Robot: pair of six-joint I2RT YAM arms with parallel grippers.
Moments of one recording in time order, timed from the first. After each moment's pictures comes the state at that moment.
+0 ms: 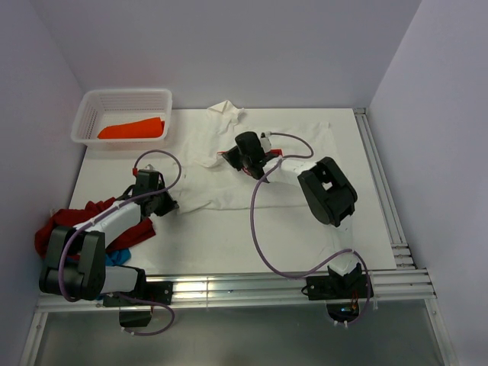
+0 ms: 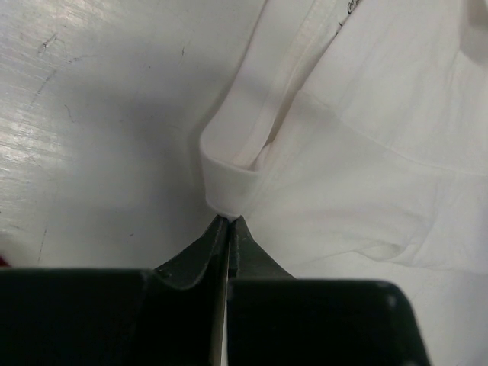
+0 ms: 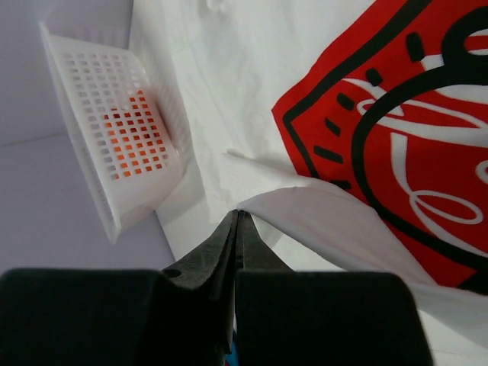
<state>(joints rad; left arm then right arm) -0.19 1.32 0.58 -0.16 0.04 -0.75 0.62 2.07 1.36 0.12 0.15 1.45</state>
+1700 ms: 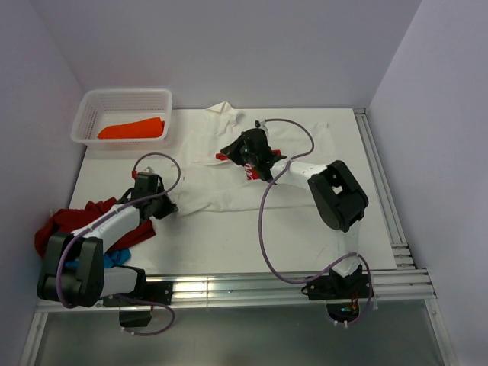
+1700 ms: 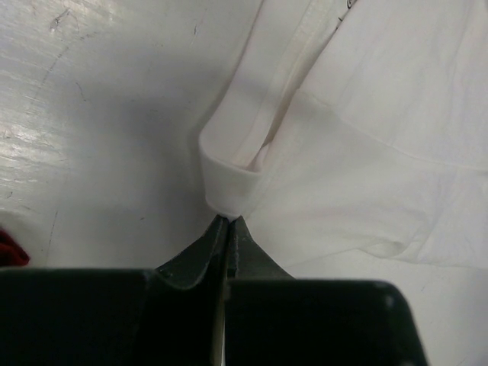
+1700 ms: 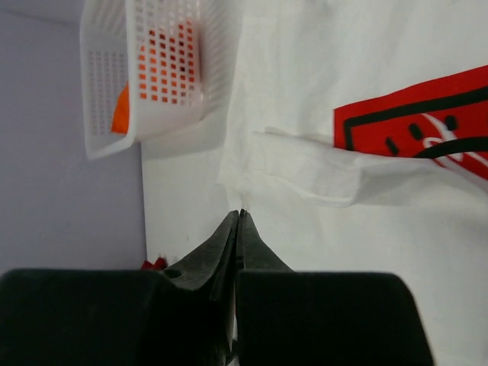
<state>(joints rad) -0.19 1.28 0.54 -0.18 0.04 -0.74 0.60 1.96 1.24 0.30 0.01 1.09</state>
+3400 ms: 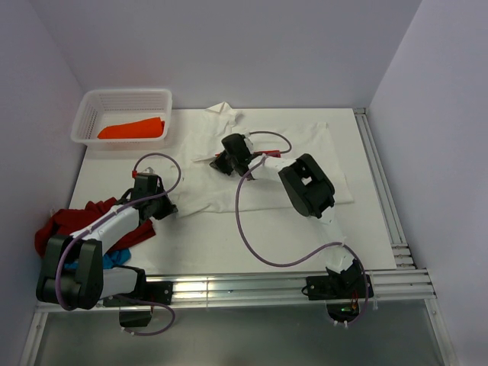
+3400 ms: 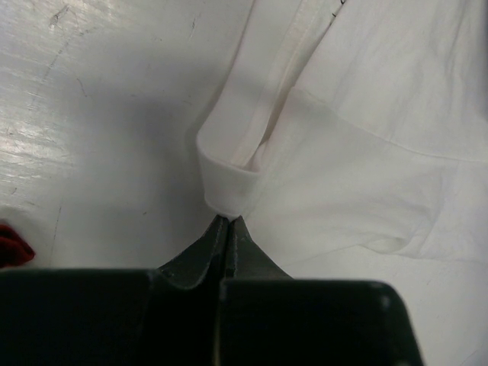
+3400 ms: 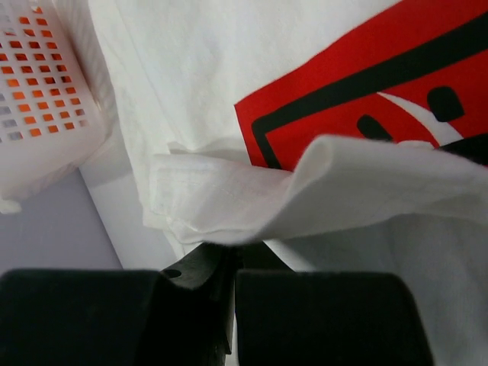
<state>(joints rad) -0.19 1.26 0.54 -0.19 0.05 -0.72 0.65 2.30 1.57 0.06 0.01 1.30</state>
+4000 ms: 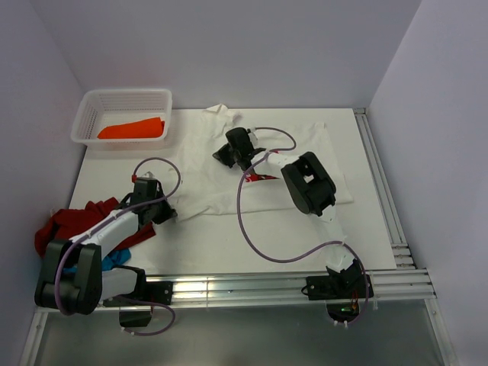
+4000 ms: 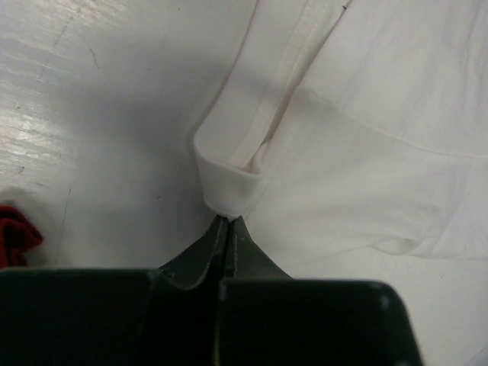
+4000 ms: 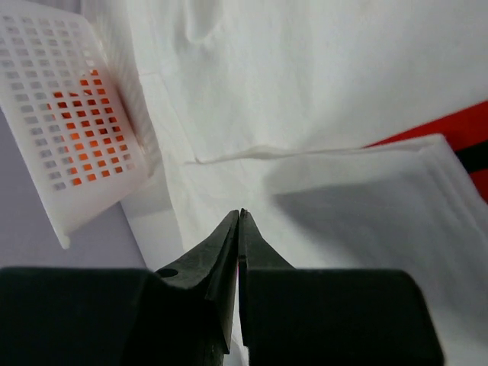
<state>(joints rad) -0.19 1.24 0.50 -0.18 0.05 -0.72 0.61 2.32 1.63 0.07 0.04 1.36</state>
